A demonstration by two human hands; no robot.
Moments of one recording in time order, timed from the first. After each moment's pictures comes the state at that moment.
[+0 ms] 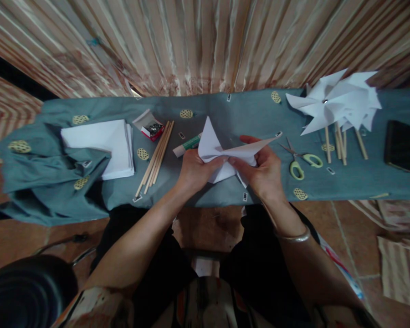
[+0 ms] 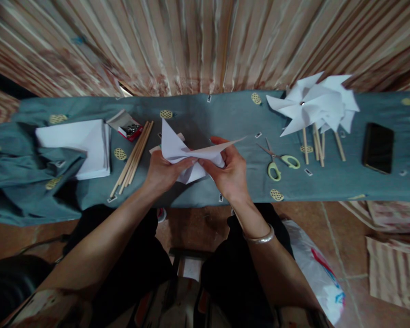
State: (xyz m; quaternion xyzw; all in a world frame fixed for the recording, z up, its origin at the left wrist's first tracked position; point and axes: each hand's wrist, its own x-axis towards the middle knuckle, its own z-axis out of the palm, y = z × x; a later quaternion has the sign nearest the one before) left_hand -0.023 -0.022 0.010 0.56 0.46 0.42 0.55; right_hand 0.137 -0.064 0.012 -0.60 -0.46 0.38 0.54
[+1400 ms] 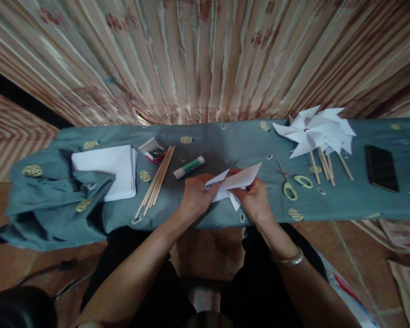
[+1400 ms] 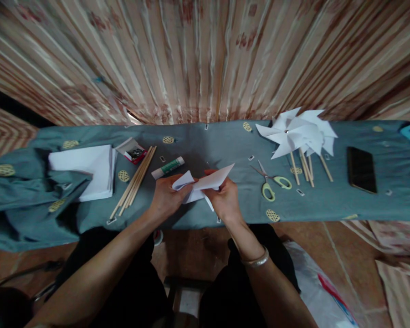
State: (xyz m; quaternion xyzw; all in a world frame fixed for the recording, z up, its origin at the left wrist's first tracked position) left_hand -0.026 -0.025 0.005 0.71 0.47 0.34 0.40; right_hand 0.131 -0.061 0.001 -0.62 -0.36 0.44 0.54
